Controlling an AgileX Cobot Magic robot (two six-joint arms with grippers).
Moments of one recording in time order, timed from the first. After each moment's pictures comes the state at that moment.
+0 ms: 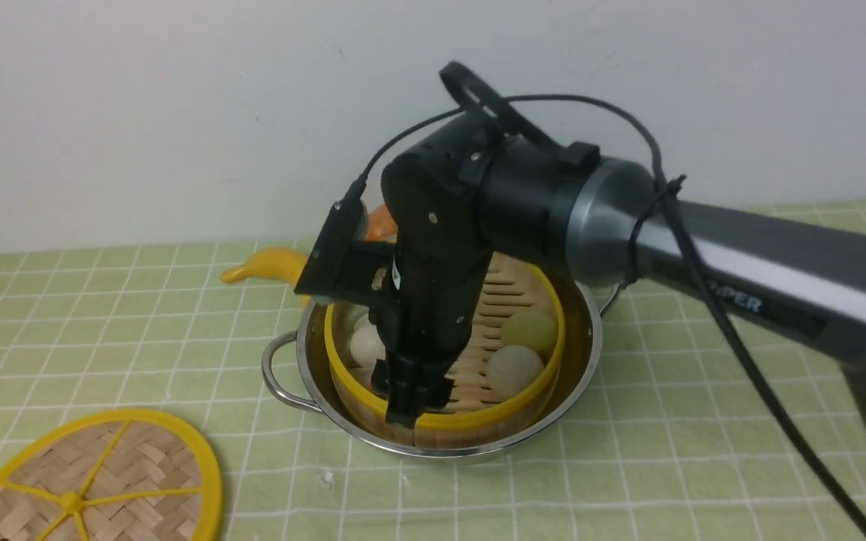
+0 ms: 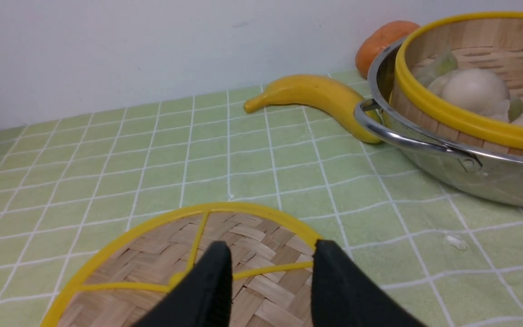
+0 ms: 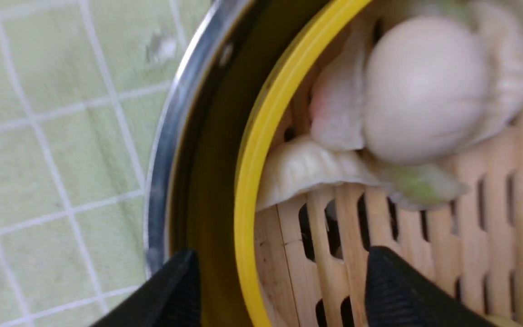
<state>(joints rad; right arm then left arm) 0.82 2.13 -1.93 0.01 1.23 -0.39 0.05 0.00 0.01 -0.28 0.35 0.40</state>
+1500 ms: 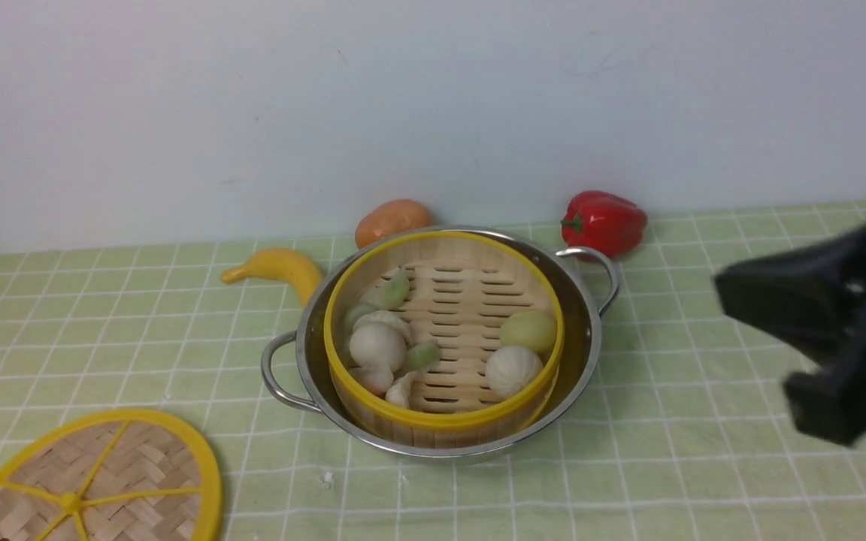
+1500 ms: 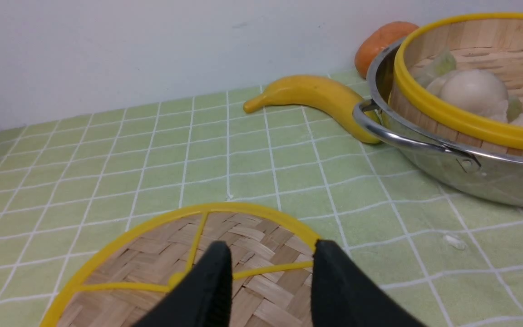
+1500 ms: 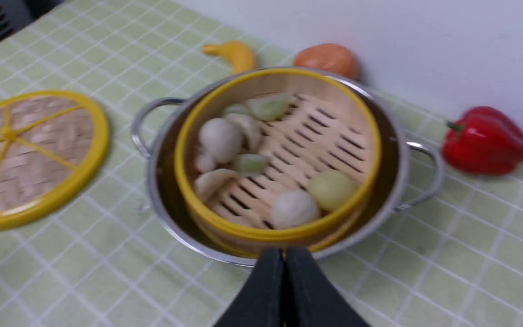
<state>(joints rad) 0.66 0.83 -0.80 -0.12 0.63 0.28 0.05 0.00 0.01 -0.28 0.35 0.40</state>
